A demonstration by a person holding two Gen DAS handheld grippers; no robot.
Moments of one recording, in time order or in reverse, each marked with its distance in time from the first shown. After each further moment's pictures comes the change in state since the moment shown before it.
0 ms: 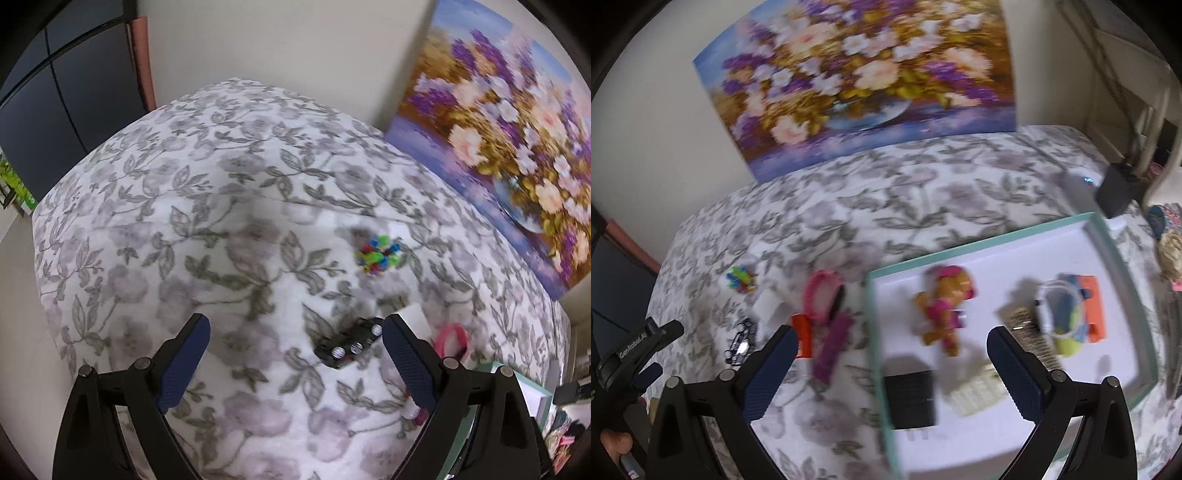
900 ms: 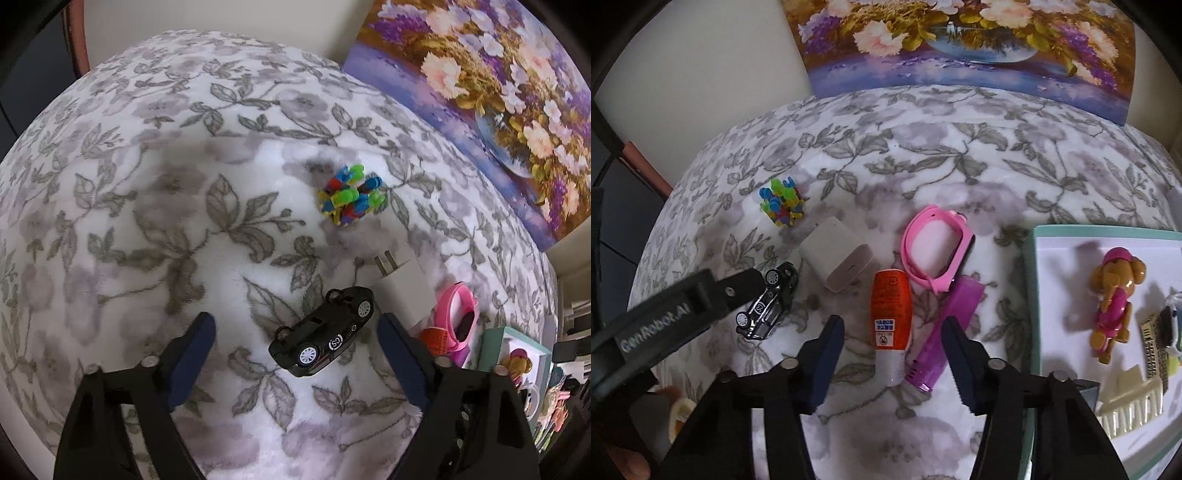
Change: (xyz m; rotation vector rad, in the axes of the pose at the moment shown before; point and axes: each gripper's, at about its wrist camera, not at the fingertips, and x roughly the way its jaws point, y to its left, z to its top) left arm 0.083 -0.028 -0.012 0.127 0.183 -0.166; right arm 0.095 0.097 -0.028 -0.198 0.159 0.063
